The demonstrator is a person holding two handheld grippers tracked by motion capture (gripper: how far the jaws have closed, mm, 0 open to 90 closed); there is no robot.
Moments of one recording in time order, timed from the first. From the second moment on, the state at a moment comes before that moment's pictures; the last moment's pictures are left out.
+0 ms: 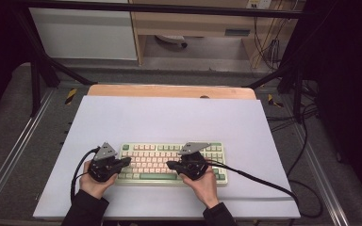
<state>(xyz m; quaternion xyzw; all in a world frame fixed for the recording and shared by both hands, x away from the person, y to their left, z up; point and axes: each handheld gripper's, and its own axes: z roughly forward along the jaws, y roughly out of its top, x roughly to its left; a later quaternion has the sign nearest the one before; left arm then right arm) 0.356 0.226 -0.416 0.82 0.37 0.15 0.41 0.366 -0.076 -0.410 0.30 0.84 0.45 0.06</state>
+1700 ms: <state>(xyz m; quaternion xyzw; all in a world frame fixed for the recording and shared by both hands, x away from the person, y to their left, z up) 0.356 0.225 -0.416 0.82 0.37 0.15 0.41 0.367 -0.080 -0.407 0.30 0.85 0.43 0.08</state>
